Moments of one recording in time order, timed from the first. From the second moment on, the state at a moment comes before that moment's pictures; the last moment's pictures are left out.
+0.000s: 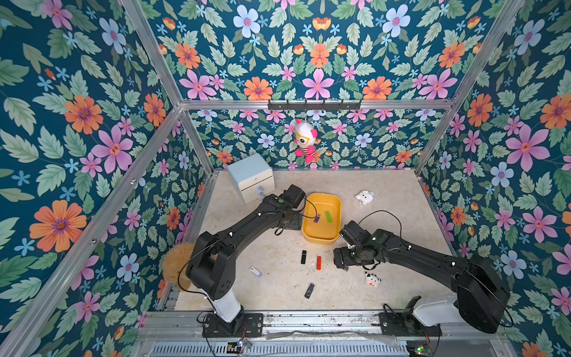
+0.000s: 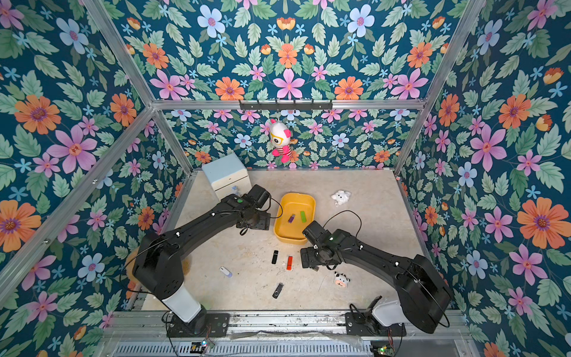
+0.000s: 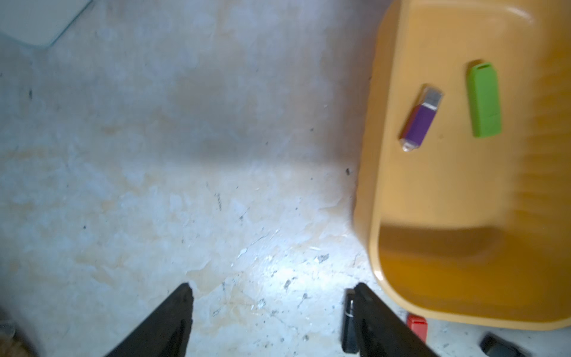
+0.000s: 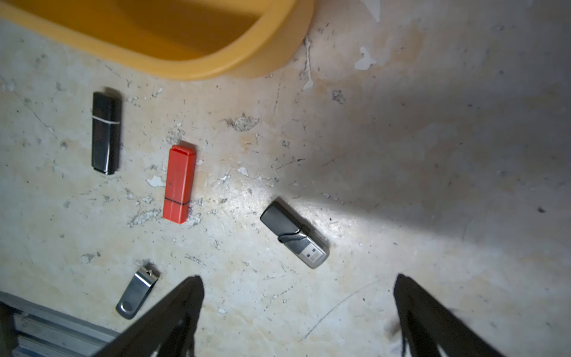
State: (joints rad) left arm -0.64 1.66 1.32 -0.92 -0.21 -0.50; right arm 0.82 1.41 0.87 -0.74 -0.02 0.60
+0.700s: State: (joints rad) left arm -0.65 1.05 0.73 -1.00 -0.21 -1.05; right arm 0.84 1.51 0.94 -0.72 -0.01 0.55
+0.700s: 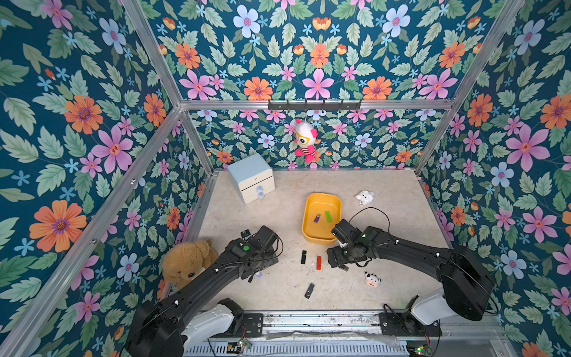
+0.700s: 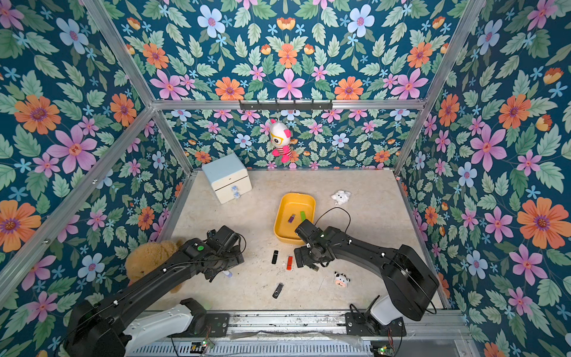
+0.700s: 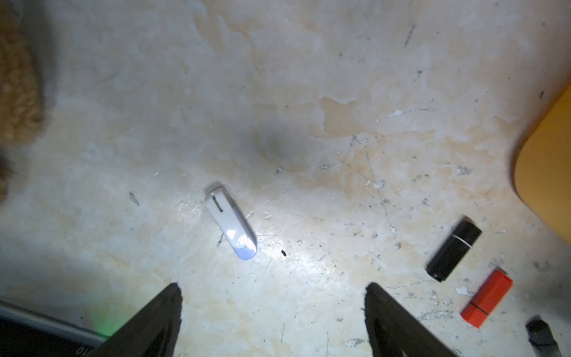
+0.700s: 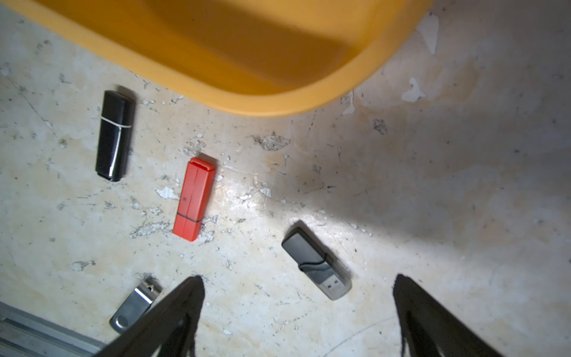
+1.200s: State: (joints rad) left arm -0.61 1.12 0.61 -0.89 -0.17 -1.17; right arm 0.84 1.50 0.95 -0.73 0.00 0.52
